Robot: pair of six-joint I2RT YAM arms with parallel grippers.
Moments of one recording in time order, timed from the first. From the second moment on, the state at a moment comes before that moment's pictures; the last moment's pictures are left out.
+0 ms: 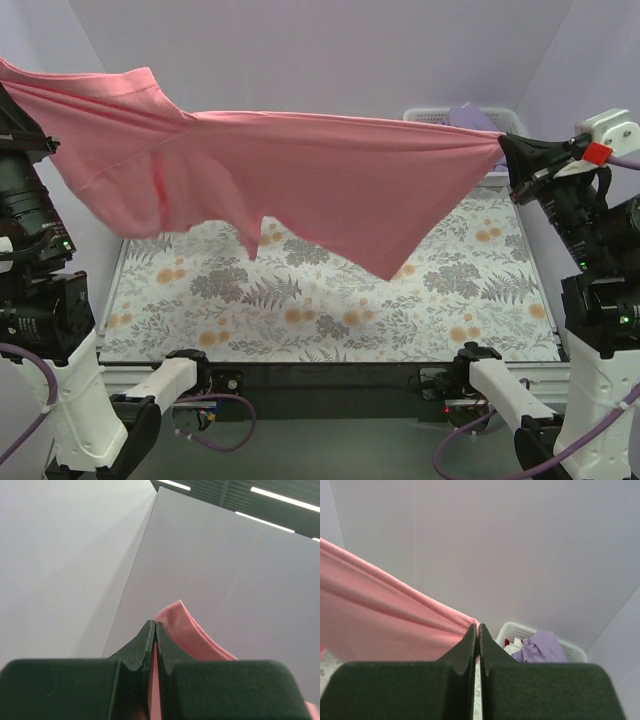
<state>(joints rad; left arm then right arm) -0.05 1.02 2.00 -0.32 -0.46 -0.13 0.10 0.90 1.67 -0.54 -0.32 -0.09</state>
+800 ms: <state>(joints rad) -0.05 1.74 1.24 -0.02 -0.28 -0.14 0.10 1.46 1.04 -0.19 -0.35 -0.07</state>
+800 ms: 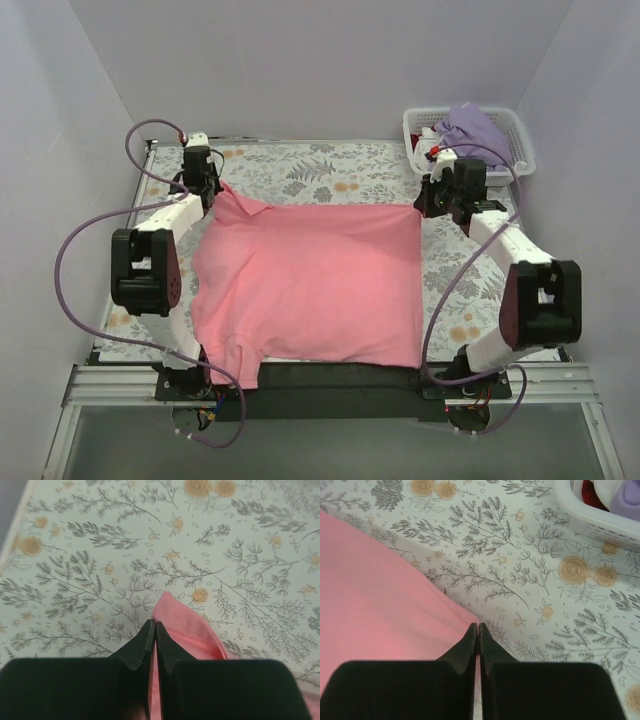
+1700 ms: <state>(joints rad) -0.05 2.12 1.47 0.12 -0.25 -0.15 0.10 1.93 1.23 0.07 -0.23 -0.14</state>
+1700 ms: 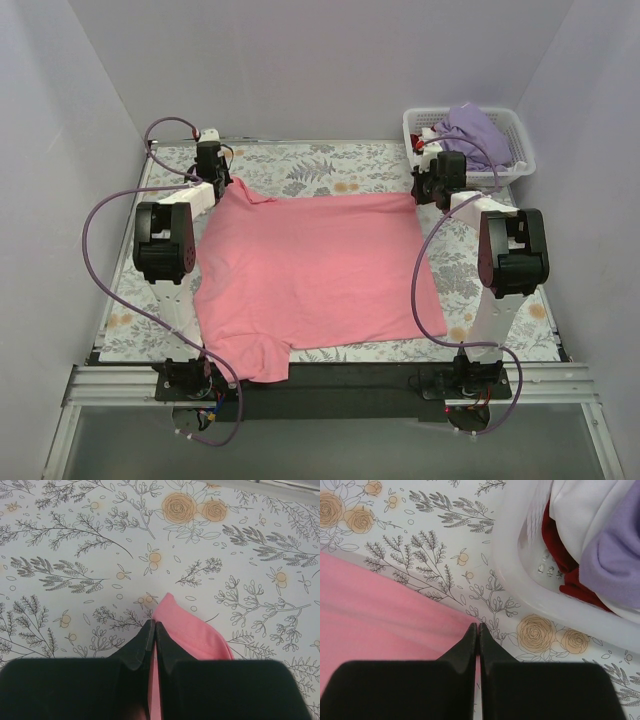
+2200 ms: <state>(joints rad) -0.05 2.12 1.52 0.06 -0.22 -0.16 0.10 1.93 1.28 0.06 -0.19 -0.15</state>
